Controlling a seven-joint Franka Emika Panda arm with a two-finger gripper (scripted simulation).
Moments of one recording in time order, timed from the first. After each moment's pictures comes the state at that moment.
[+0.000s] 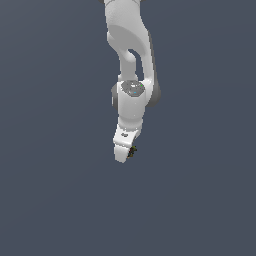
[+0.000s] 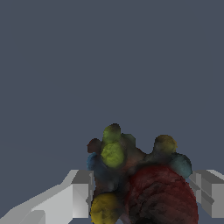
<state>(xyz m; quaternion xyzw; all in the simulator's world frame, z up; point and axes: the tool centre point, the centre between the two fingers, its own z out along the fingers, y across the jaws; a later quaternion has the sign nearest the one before) 0.020 0.000 0.107 0.81 0.58 0.04 0.06</state>
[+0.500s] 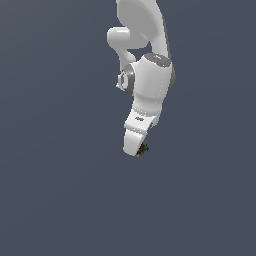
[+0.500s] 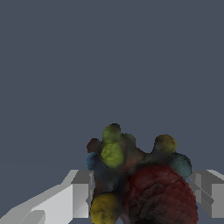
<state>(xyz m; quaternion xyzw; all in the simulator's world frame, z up) 0.055 0.038 0.193 0.84 0.53 0.08 0.12</state>
